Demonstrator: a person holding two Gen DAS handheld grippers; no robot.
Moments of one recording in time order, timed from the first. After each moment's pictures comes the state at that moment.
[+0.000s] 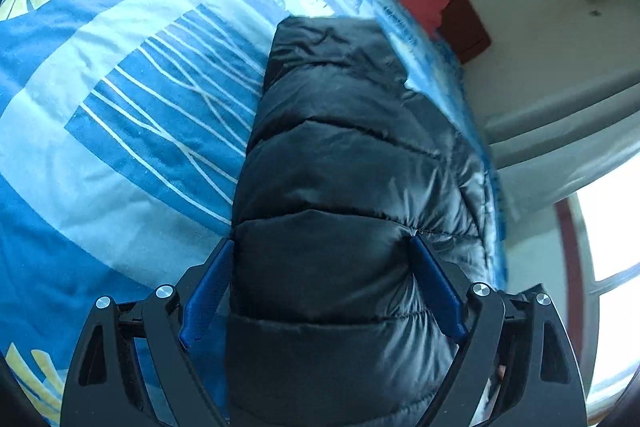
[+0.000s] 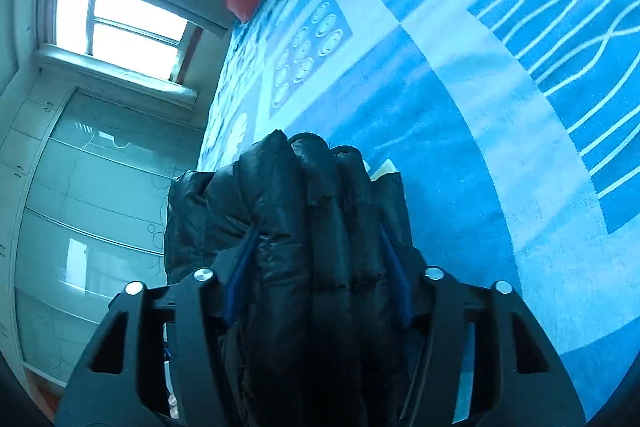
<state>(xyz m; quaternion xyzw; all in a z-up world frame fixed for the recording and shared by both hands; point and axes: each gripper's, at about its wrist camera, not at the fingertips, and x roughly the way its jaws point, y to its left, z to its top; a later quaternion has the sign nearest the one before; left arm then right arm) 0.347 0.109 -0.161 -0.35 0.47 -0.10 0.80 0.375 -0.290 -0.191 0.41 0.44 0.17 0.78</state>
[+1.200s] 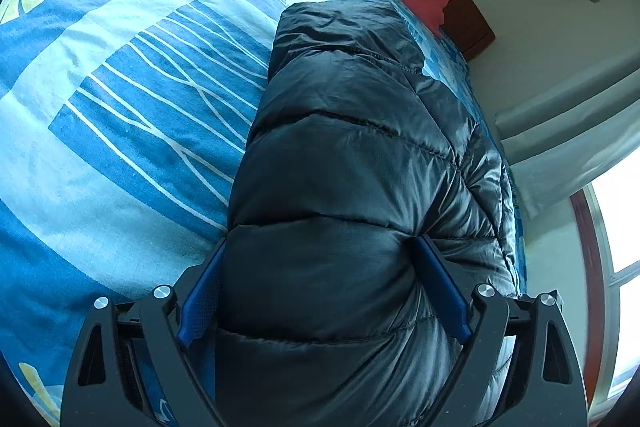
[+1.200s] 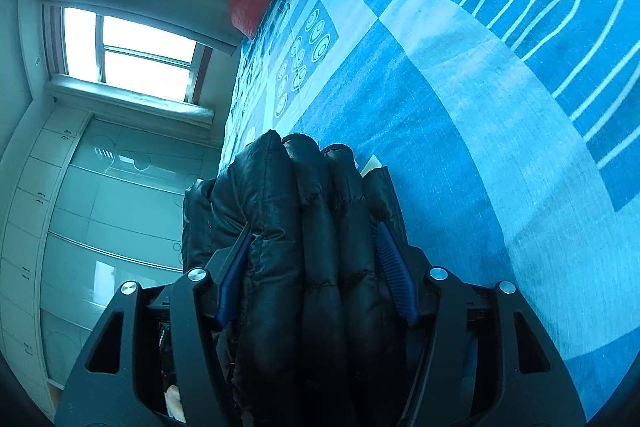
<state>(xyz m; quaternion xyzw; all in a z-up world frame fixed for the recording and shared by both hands) 0.344 0.105 -0.175 -0.33 0.46 -0.10 0.82 0.364 -0.300 -0.210 0.48 0.41 0.19 0.76</state>
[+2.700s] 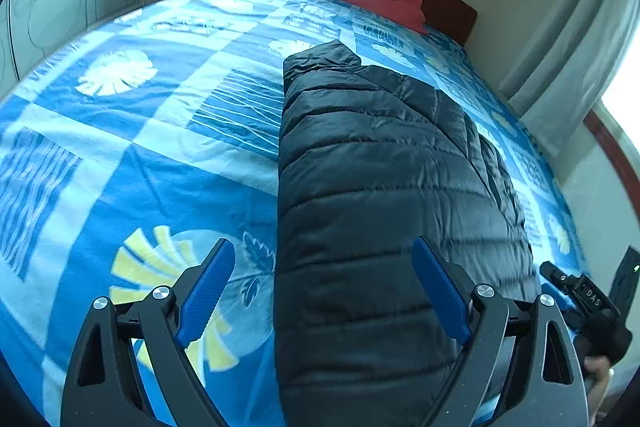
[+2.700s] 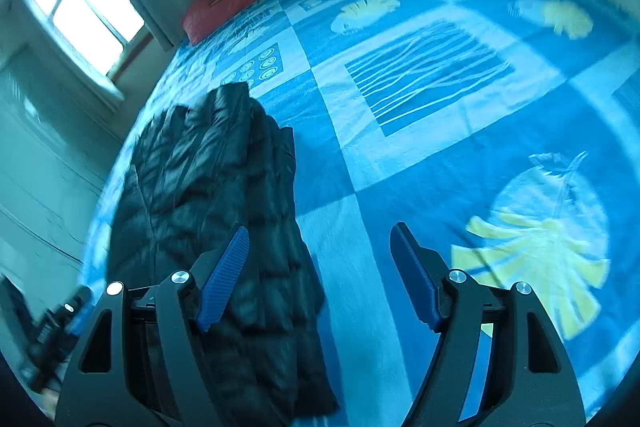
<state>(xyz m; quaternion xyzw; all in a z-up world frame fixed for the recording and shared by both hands) 0.192 0.082 -0.099 -0.16 0.41 -0.04 0.90 0.200 -0.287 -0.127 0.23 0.41 0.00 0.89</state>
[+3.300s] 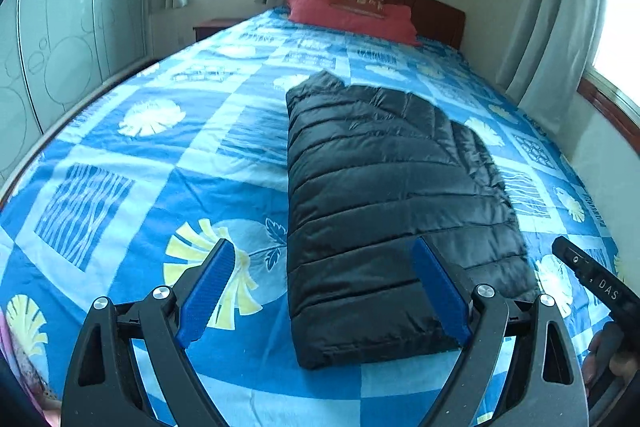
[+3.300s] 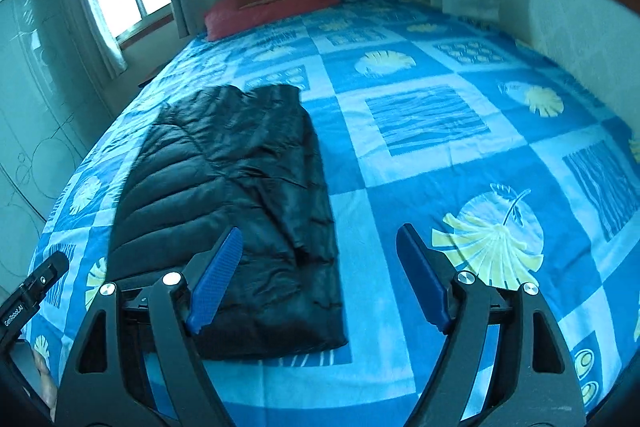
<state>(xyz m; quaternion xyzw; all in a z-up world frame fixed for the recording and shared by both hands) 0.122 0.054 -0.063 -0.08 0.36 -0.01 0.93 0.134 -0.226 -0.074 0.11 0.35 -0.01 0.93</state>
